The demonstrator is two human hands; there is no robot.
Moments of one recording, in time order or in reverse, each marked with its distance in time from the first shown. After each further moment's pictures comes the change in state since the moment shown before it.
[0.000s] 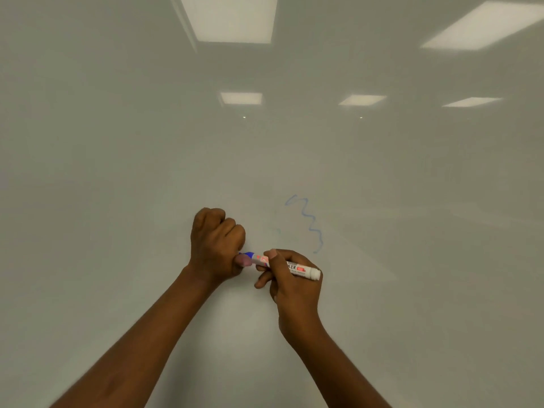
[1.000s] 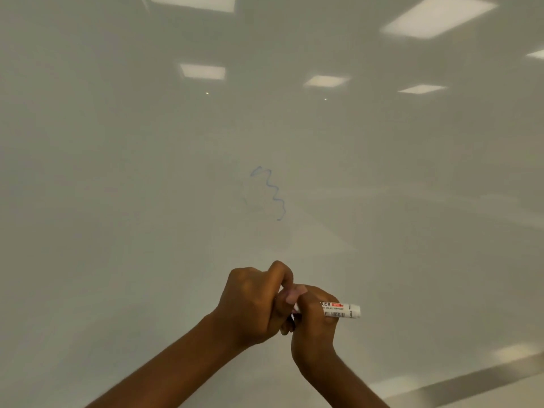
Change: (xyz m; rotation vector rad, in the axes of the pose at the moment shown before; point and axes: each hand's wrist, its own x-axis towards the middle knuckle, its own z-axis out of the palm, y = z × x) left_hand -0.018 0.155 -0.067 -0.713 -0.261 -0.120; right_hand -0.088 -0.012 -0.069 0.022 0.107 -0.035
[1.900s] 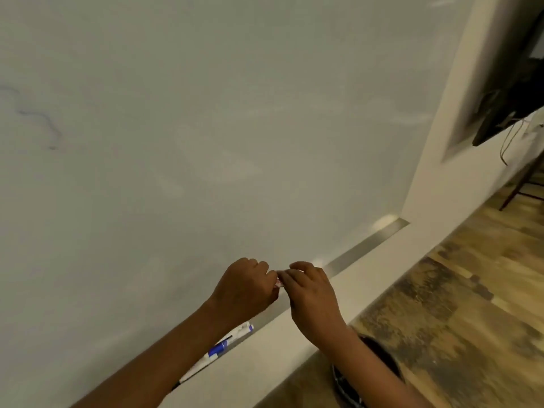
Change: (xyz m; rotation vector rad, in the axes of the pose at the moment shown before) left_hand -0.063 0.066 0.278 0.099 -0.617 0.199; right_hand -0.027 0.038 -0.312 -1.756 -0.132 -0.301
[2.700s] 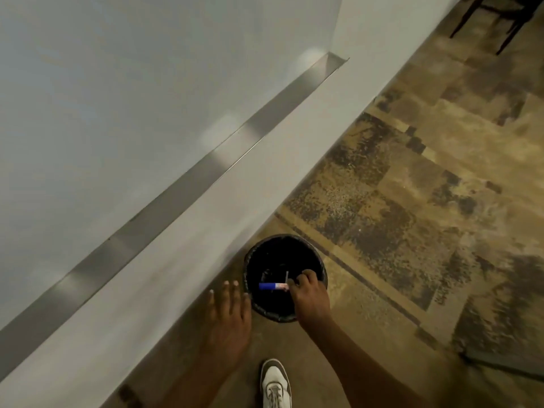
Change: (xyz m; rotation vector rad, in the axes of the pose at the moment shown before) left_hand 0.019 0.280 0.444 -0.290 -0.981 -0.188; right_hand -0.319 0.376 0.280 -0.179 -0.866 0.541
